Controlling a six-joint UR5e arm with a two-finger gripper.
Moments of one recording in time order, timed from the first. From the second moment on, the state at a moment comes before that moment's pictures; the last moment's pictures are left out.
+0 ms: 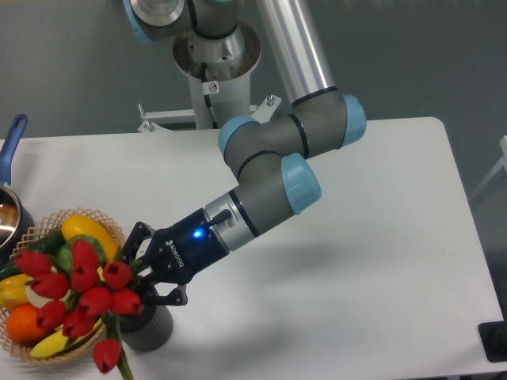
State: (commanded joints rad) arm 2.40 -2.06 -1.62 -0.77 0.28 1.14
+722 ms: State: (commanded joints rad) arm 2.40 -2.04 -1.73 -0.77 0.32 1.22
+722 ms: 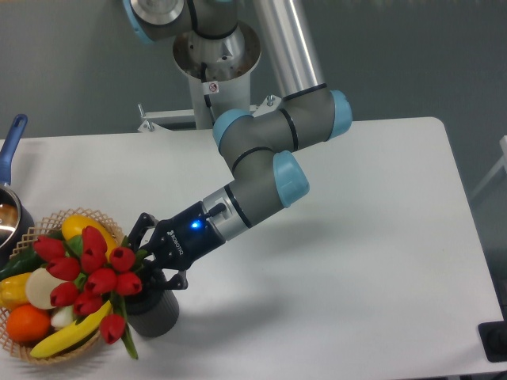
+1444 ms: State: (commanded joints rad) arm 2.43 -2.00 -1.80 -0.77 0.32 1.25
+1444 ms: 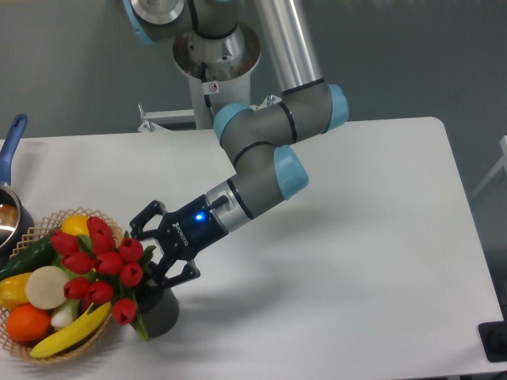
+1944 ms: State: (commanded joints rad) arm 2.49 -1.93 -1.85 -0.77 0.31 1.24
